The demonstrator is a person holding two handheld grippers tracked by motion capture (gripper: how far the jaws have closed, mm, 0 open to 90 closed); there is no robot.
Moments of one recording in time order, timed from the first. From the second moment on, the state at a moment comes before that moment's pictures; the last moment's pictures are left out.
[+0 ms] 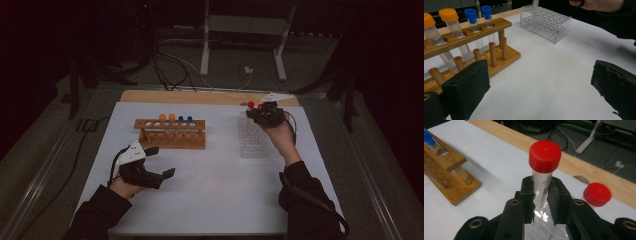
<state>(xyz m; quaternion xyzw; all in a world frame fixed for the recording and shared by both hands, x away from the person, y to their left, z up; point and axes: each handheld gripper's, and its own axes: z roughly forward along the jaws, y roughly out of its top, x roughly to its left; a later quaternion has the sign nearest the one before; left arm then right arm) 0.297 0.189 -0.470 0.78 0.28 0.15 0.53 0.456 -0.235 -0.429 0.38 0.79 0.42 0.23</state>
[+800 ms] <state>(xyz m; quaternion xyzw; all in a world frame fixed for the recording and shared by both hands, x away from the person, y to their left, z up) 0.298 0.173 -0.460 0.80 0.27 0.13 0.53 0.399 -0.222 -0.406 0.32 0.79 0.47 0.23</state>
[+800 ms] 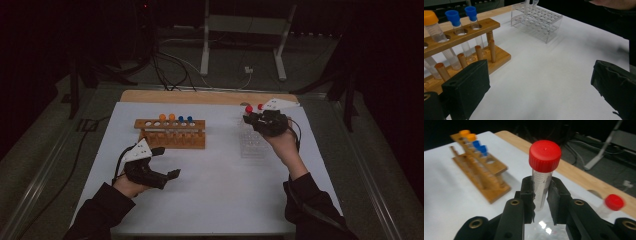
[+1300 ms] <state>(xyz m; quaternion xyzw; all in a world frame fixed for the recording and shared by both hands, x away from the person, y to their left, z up) 0.305 0.146 -0.445 0.81 0.24 0.11 0.52 0.356 -0.216 -0.432 0.30 0.80 0.48 0.20</state>
